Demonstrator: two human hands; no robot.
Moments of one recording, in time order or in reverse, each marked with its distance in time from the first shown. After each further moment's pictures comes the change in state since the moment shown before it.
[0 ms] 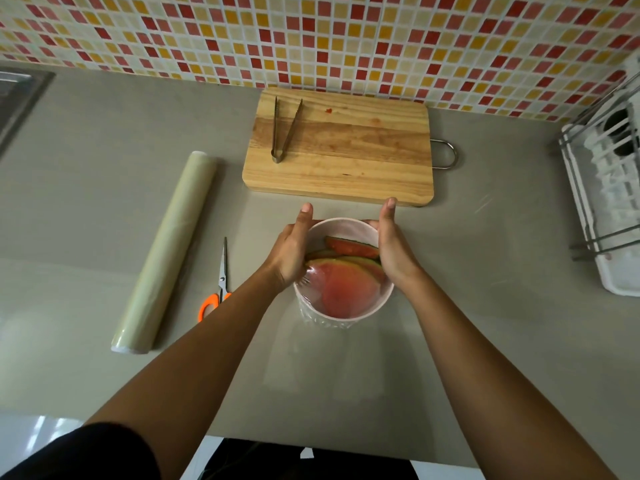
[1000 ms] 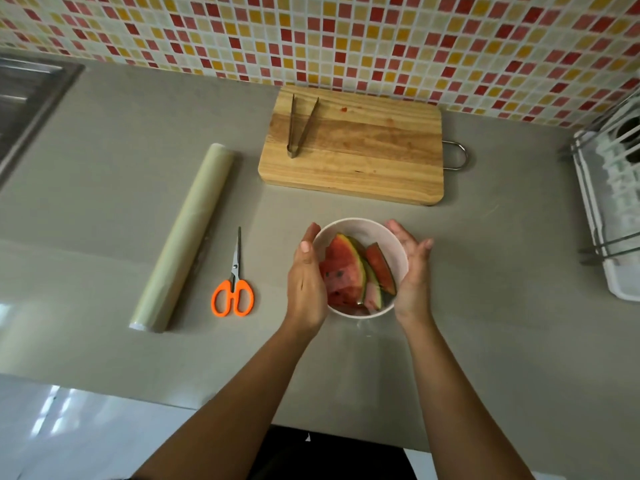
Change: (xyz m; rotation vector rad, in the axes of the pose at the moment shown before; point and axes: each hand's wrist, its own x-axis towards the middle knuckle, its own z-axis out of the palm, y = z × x) left_hand -0.051 -0.033 0.046 -0.327 0.359 0.230; right_hand -0.045 0.035 0.013 0.504 0.200 -0.184
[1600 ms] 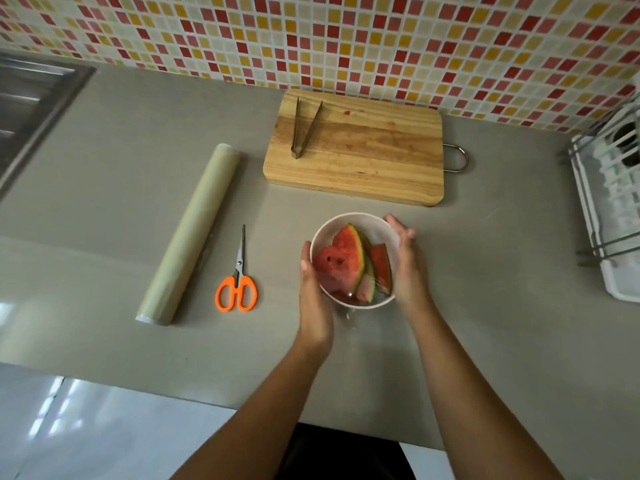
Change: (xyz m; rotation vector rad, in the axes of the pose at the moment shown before) left_hand -0.028 -0.017 0.008 -0.220 -0.002 -0.017; right_hand 0.008 -0.012 -0.002 -0.206 -0.018 -0.036
